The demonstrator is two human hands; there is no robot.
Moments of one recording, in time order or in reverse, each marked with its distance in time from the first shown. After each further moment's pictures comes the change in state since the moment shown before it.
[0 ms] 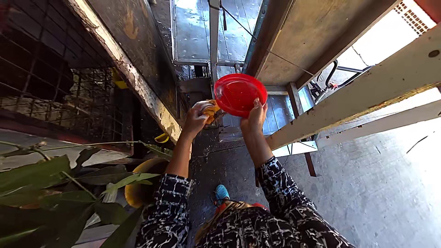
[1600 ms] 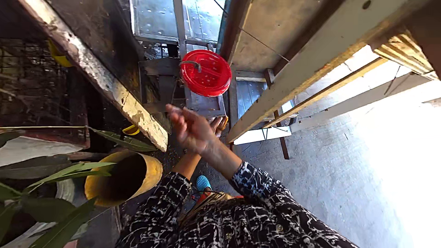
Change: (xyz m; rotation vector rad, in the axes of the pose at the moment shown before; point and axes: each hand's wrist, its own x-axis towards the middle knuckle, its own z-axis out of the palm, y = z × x) left_hand -0.083 -0.007 0.151 0.459 -0.198 -0.039; right_hand -0.071 0.020 -0.053 0.361 -0.558 1.021
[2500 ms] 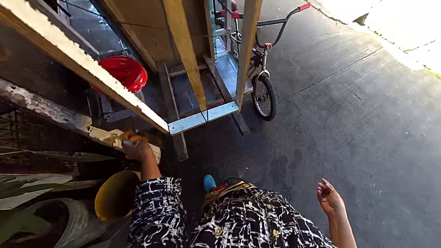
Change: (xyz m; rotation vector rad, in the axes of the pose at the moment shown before) left_hand -0.062 0.050 0.037 -0.075 0.691 -0.695; right_hand -0.618 -0.145 -0.385 -0.149 1.345 -0.891
